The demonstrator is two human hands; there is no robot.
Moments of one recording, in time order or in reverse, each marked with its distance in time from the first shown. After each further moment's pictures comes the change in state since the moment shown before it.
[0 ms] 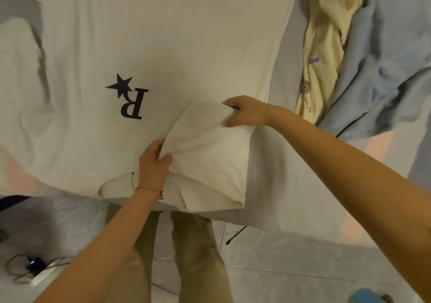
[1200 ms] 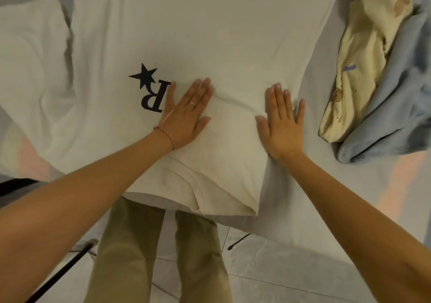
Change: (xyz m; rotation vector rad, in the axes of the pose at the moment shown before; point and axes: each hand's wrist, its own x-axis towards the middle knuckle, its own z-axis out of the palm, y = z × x) left_hand 0.102 0.016 -0.001 1.401 -0.088 0.948; right_hand 0.005 0.052 0.073 -0.545 0.781 0.031
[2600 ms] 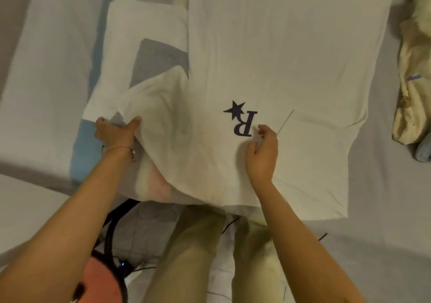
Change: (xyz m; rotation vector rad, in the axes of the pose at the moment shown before) left_hand -0.134 -0.266 -0.101 -0.973 0.356 -1.361; right_hand 0.001 -0.281 -0.030 0.928 0.235 0.549
